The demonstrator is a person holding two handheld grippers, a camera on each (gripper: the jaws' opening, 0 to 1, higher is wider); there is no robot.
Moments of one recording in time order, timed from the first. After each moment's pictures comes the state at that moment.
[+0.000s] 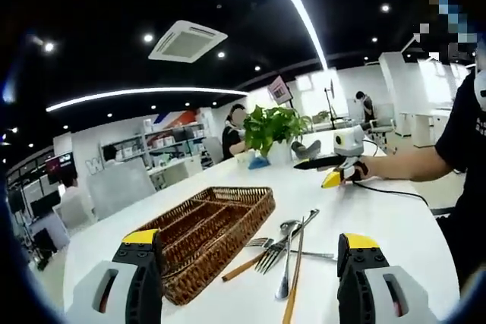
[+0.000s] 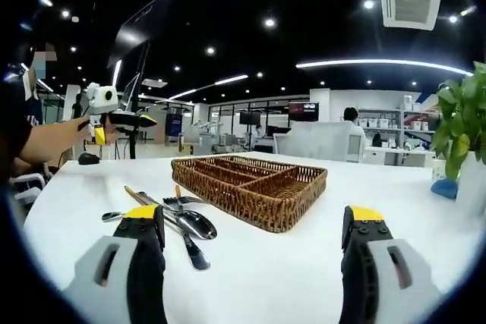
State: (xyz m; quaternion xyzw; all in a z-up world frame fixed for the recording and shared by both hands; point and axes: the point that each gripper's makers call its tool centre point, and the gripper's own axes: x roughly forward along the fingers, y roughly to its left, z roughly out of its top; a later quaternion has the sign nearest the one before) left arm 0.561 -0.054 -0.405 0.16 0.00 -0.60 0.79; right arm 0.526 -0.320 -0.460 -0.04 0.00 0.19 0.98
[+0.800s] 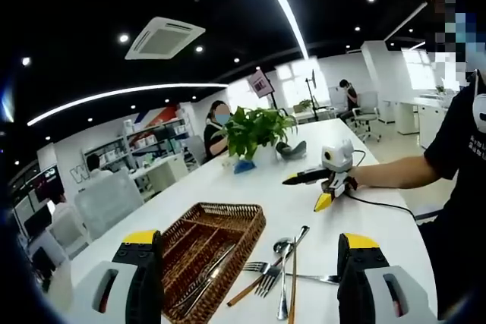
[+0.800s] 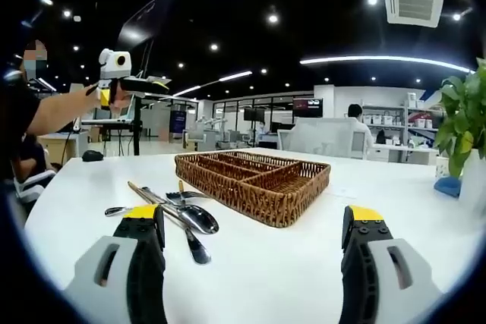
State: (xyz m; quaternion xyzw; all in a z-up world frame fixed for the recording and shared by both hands) left arm 0.552 -0.087 -0.347 0.20 0.01 -0.63 0.75; right arm 0.523 -0.321 -0.464 -0.03 0.01 0.21 0.98
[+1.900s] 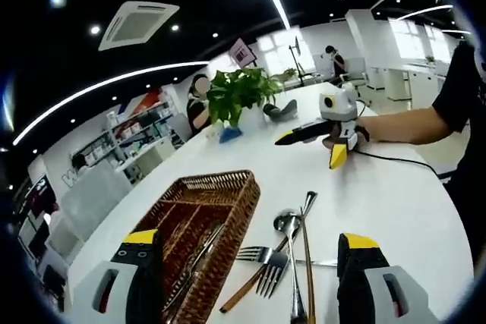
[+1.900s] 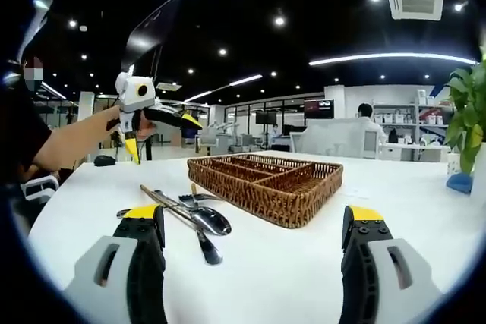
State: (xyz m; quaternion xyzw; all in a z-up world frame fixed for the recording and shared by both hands) left arm 0.577 -0.141 -0.430 0.28 0.05 -0.63 0.72; right arm 0.518 -0.309 -0.466 -0.02 0.01 0.24 0.97
